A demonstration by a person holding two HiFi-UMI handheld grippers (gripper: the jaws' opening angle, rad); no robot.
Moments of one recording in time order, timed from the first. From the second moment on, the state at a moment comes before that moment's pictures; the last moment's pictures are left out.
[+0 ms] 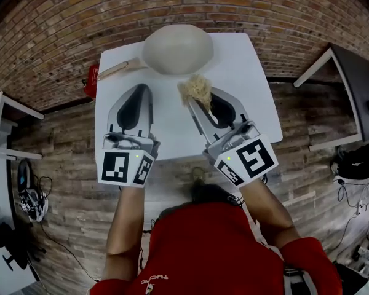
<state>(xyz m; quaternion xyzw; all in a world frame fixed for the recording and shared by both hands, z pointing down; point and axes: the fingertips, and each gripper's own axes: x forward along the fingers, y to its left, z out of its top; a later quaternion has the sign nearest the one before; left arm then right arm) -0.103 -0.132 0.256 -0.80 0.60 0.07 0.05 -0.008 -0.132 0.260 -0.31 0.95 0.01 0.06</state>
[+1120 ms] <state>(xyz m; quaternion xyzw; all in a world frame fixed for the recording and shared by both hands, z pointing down) -0.180 -0.381 0.295 -0.82 0.57 0.05 0.04 -0.106 -0.395 0.293 -0.38 0.93 -0.01 -0.04</state>
